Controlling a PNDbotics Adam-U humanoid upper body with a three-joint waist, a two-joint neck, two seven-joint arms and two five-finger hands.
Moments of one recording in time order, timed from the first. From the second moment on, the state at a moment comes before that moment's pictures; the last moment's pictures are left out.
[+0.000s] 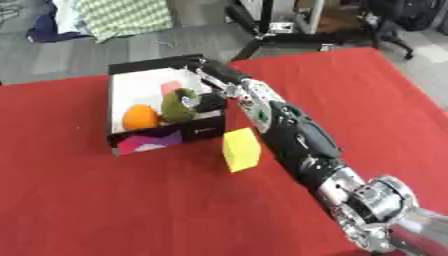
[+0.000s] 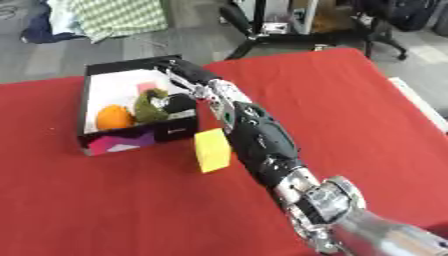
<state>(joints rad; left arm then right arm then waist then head) -0.20 0.17 -0.04 -1.86 -0.10 0.16 0.00 -0.91 -0.19 0.00 -0.76 1.00 -0.53 0.06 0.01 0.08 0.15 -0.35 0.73</state>
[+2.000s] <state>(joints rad) -0.16 0.19 -0.02 -1.85 -0.11 0.17 0.01 -0.55 -0.50 0.25 -1.27 0.40 -0.51 0.67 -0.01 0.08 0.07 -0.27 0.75</state>
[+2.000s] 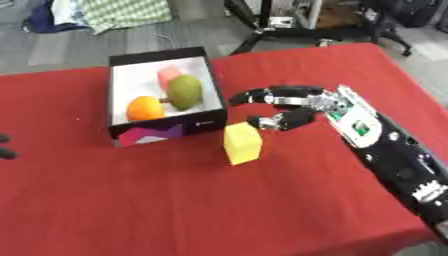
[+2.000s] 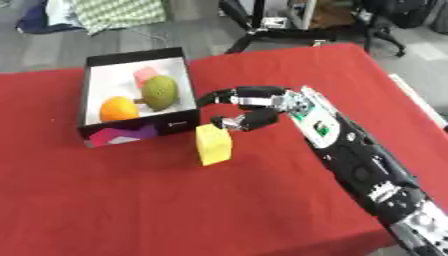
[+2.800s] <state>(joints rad) -0.16 0.19 -0.02 -1.85 -0.11 0.17 0.01 -0.56 -0.46 0.27 -1.17 0.54 -0.59 0.59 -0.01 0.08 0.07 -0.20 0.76</state>
